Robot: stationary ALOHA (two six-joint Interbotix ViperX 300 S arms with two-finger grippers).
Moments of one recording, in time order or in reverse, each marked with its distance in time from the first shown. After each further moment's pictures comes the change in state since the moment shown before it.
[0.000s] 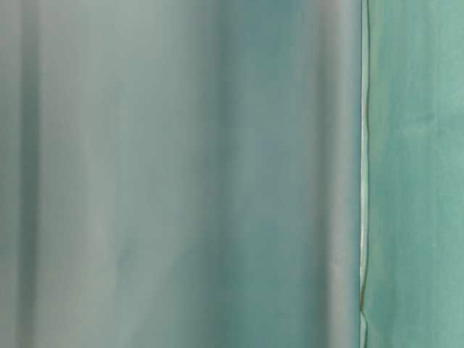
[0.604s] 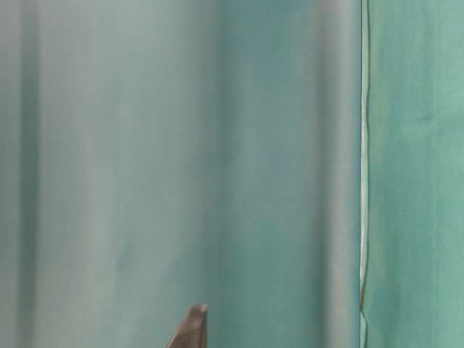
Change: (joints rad) left arm 0.015 0.419 -0.199 0.000 -0.095 0.005; right arm -0.005 0.006 0.002 -0.002 -0.009 0.000
